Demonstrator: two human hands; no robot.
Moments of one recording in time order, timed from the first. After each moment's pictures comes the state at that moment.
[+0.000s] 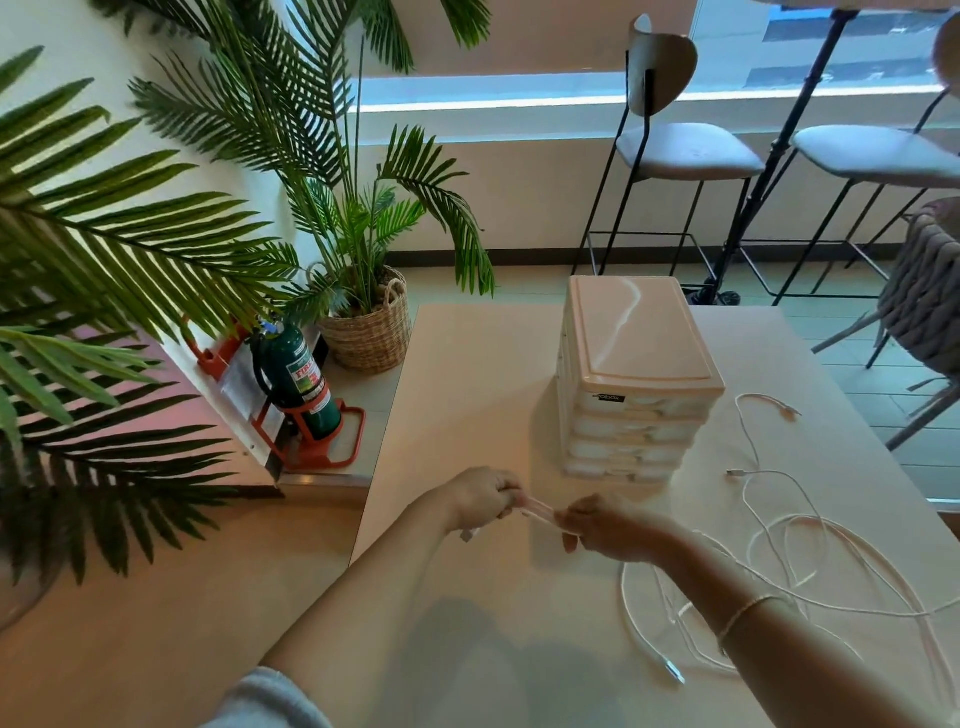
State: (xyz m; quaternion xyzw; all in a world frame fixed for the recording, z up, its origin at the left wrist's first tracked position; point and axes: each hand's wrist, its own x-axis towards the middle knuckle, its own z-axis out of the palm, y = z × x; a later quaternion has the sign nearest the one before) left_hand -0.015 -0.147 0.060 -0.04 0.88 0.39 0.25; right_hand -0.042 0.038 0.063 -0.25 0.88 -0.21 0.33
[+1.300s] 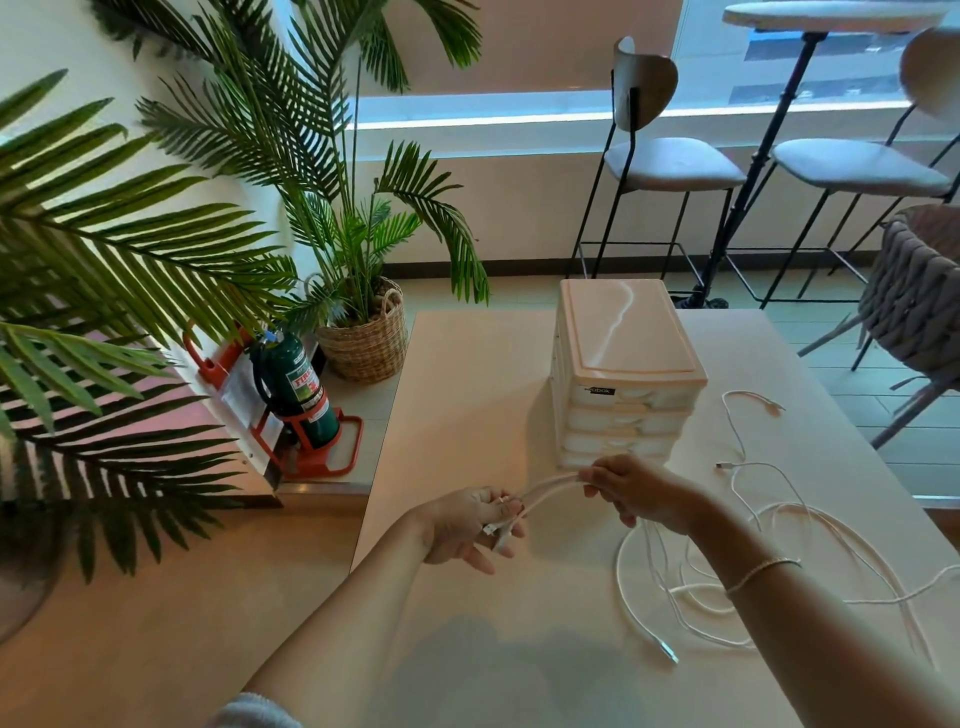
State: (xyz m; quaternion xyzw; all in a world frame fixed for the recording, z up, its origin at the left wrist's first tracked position) left_hand 0.028 -0.150 0.060 -0.13 0.68 0.64 0.34; right_hand -0.048 0.063 0.080 -0.12 0.83 -0.43 0.32
